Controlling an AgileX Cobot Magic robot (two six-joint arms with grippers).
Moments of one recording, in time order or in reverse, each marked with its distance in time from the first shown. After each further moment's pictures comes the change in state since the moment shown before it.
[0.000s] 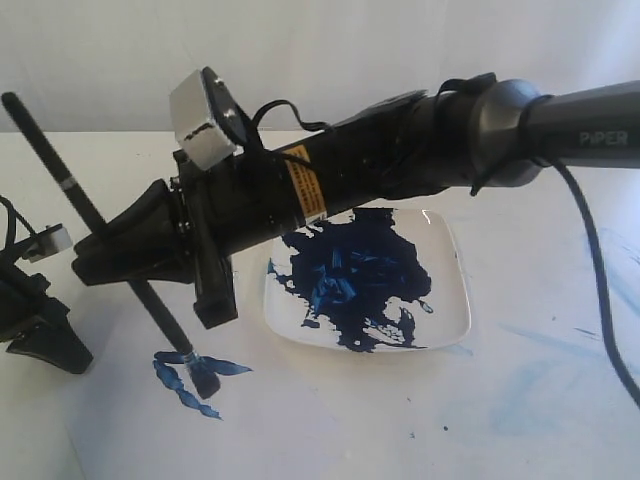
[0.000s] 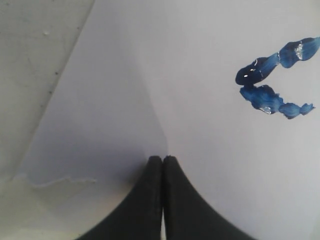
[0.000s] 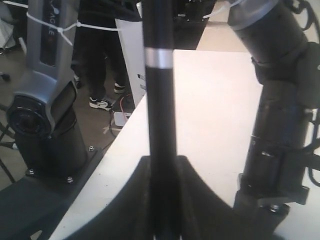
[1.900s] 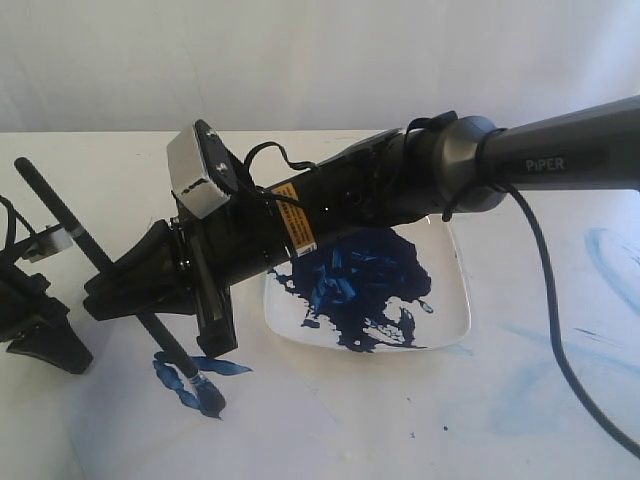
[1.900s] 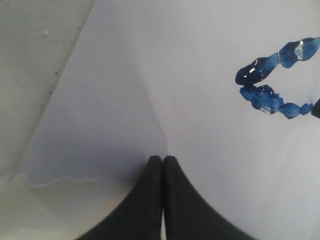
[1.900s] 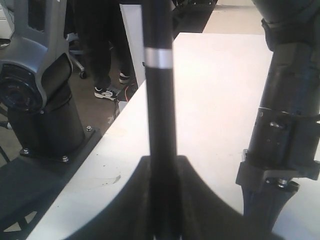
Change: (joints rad) left arm 0.000 0.000 0.000 0.000 0.000 0.001; right arm 0.007 0.087 0.000 0.000 0.000 -0.067
